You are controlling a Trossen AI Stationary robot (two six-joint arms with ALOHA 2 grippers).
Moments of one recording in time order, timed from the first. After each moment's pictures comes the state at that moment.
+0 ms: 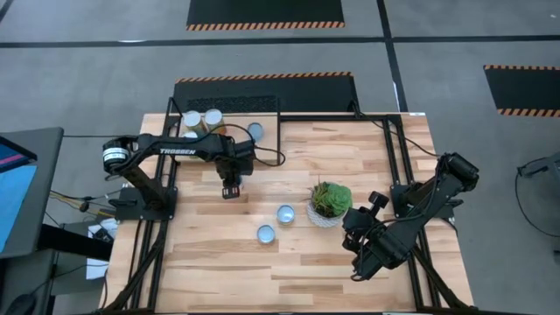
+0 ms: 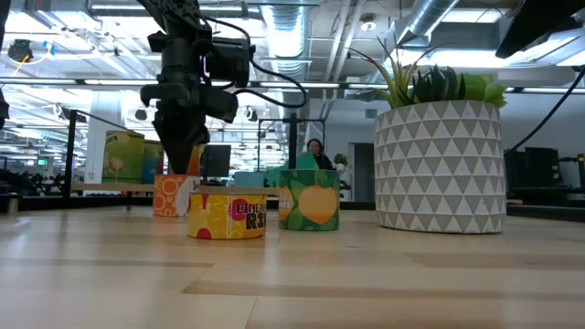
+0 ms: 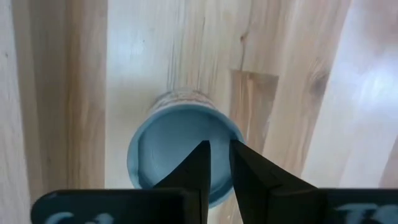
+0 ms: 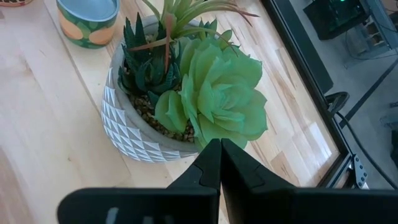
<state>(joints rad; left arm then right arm) 0.30 1.60 1.06 -0.92 0.14 0.14 0.75 1.64 1.35 -1.55 0.78 1.23</state>
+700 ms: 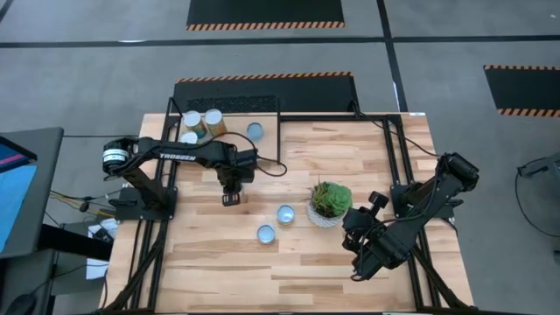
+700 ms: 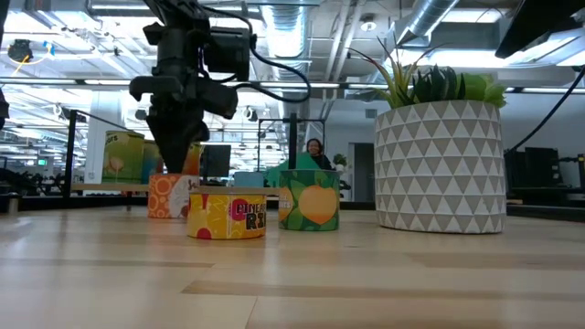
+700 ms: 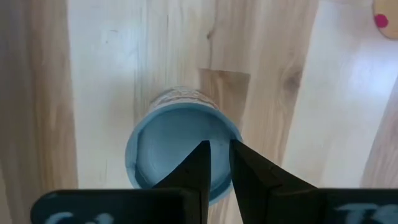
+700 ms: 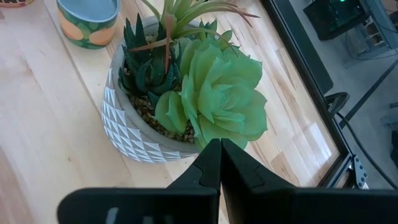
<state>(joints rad) 0.21 1.60 1.06 -0.93 0.13 0.09 0.75 1.64 1.35 -1.55 0.79 1.23</state>
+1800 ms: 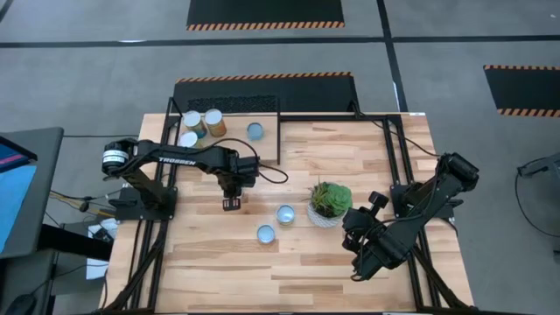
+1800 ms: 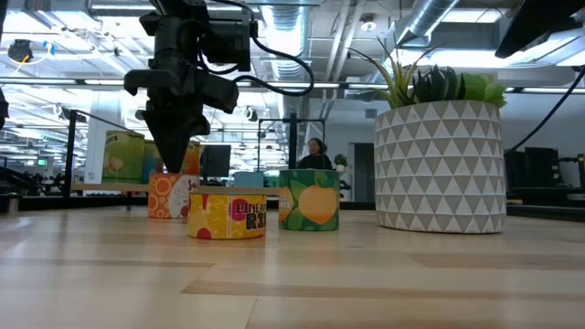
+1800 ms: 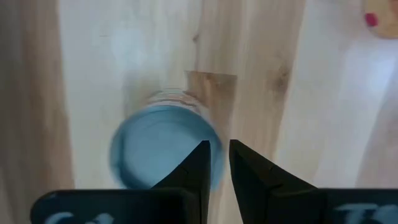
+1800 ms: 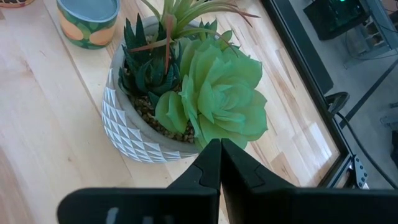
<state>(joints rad) 0.14 1.60 1.08 -0.95 0.08 0.03 0.75 1.64 1.35 -1.55 0.79 1.23</state>
